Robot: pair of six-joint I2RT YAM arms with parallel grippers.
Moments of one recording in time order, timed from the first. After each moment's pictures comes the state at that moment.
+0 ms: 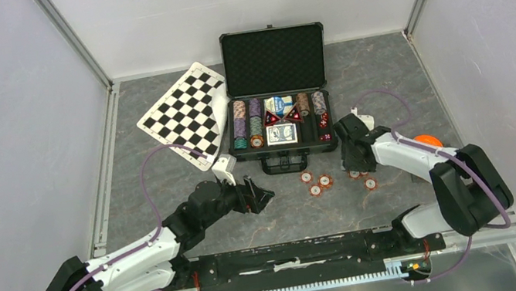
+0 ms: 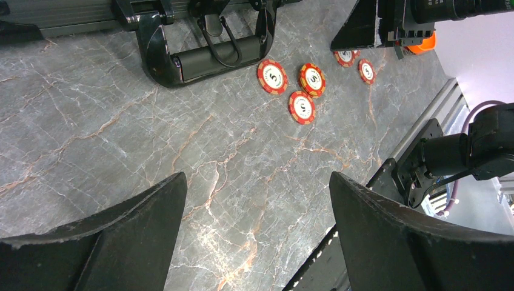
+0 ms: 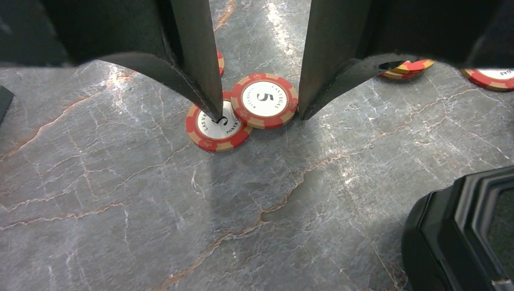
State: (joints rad) left arm -0.88 0.91 0.25 0.29 0.01 -0.63; right arm 0.40 1.39 0.69 -0.55 0.29 0.61
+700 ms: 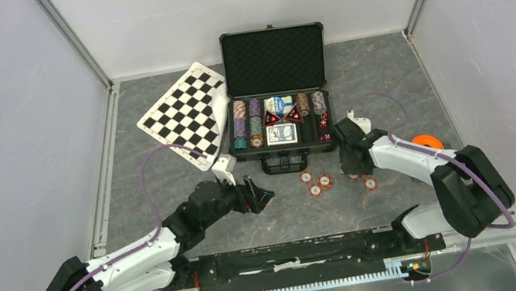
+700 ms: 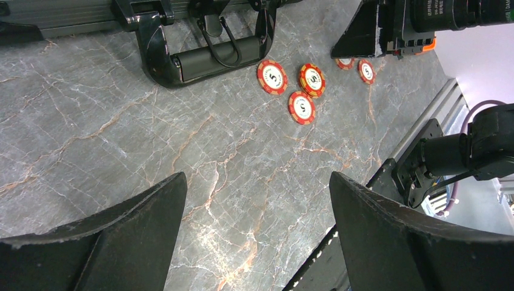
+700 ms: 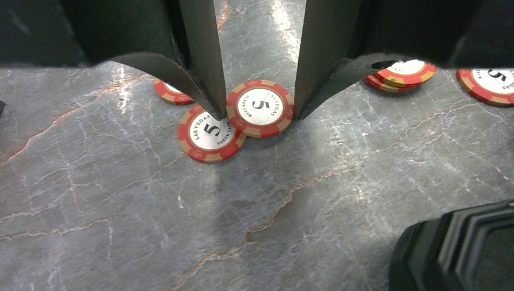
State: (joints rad) left arm -0.88 0.91 0.25 0.29 0.01 -0.63; right arm 0.46 1.36 0.67 -0.56 0.31 0.64
